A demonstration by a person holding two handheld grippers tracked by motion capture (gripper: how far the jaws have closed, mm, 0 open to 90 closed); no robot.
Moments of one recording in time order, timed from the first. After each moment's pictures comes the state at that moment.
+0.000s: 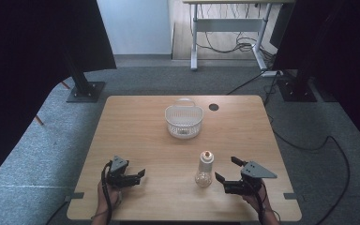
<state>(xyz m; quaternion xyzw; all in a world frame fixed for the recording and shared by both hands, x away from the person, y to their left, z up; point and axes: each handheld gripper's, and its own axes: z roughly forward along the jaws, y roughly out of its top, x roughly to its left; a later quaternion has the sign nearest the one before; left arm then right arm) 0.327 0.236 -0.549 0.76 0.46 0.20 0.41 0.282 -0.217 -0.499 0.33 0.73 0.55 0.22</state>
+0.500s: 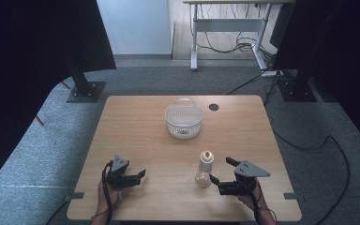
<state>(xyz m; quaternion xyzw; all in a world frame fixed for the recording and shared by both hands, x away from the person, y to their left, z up) 0.327 0.235 -0.549 0.76 0.45 0.20 0.41 0.284 -0.201 -0.496 0.33 0.75 0.54 0.21</state>
